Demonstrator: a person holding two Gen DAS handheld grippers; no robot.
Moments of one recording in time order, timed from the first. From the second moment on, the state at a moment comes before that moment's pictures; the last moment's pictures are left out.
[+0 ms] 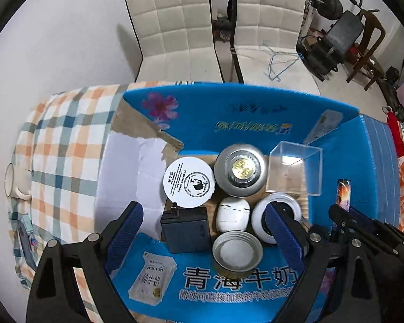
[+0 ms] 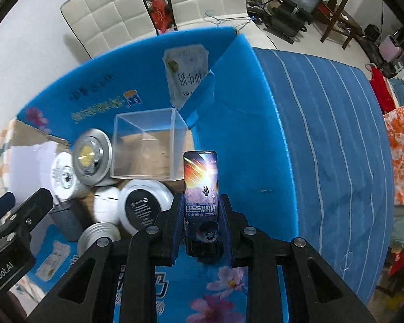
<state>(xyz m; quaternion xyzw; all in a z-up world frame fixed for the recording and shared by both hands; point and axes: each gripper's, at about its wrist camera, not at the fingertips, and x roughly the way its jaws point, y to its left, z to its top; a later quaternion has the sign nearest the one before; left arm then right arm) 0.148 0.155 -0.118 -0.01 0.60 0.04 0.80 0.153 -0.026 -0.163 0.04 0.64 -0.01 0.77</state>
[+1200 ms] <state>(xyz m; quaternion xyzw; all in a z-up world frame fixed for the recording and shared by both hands) 0.110 0.163 -0.074 -0.02 0.60 0.03 0.80 0.099 -0.025 -0.063 0.02 0.60 0.03 0.80</state>
